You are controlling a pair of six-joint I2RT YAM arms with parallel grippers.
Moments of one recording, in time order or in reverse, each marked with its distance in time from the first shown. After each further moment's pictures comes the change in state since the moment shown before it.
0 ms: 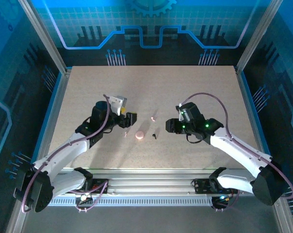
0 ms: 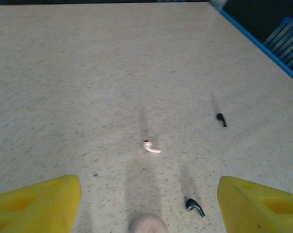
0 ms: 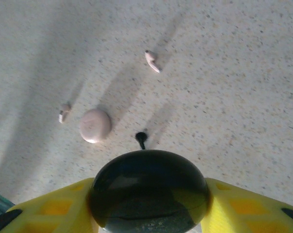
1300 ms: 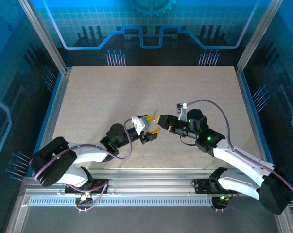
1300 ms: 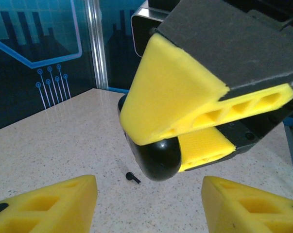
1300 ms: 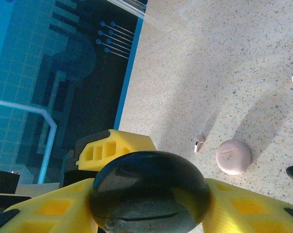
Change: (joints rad) left arm -0.345 0.311 -0.257 1.035 -0.002 0.225; right arm 0.047 -0.125 -0.233 0.602 -0.198 0.401
